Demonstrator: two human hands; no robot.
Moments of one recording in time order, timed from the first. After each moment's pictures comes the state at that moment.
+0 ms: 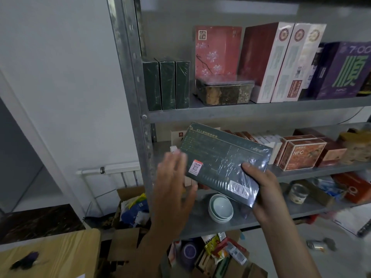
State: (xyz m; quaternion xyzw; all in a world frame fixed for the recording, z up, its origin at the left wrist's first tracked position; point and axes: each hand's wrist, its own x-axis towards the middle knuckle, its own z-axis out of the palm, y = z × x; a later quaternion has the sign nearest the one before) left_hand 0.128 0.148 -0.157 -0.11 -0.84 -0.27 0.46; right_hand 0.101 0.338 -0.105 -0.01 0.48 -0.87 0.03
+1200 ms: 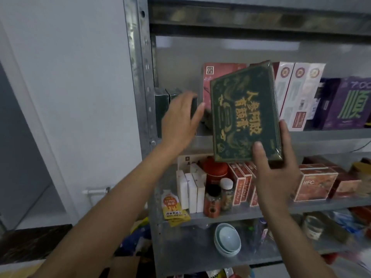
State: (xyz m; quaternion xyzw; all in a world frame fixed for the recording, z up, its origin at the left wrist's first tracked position) left_hand 0.019 0.125 0.029 -0.08 -0.86 -0.23 0.45; right_hand 0.062 0.317 -0.042 -0.18 0.61 -0.63 -0.44
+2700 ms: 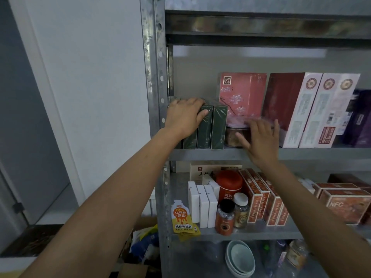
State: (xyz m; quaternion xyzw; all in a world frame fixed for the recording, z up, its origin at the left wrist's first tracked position) left_hand -0.045 0.077 0.065 -0.02 -0.93 0.08 0.37; right_hand -0.116 0.303 -0.015 -0.20 0.88 -0.14 -0.41
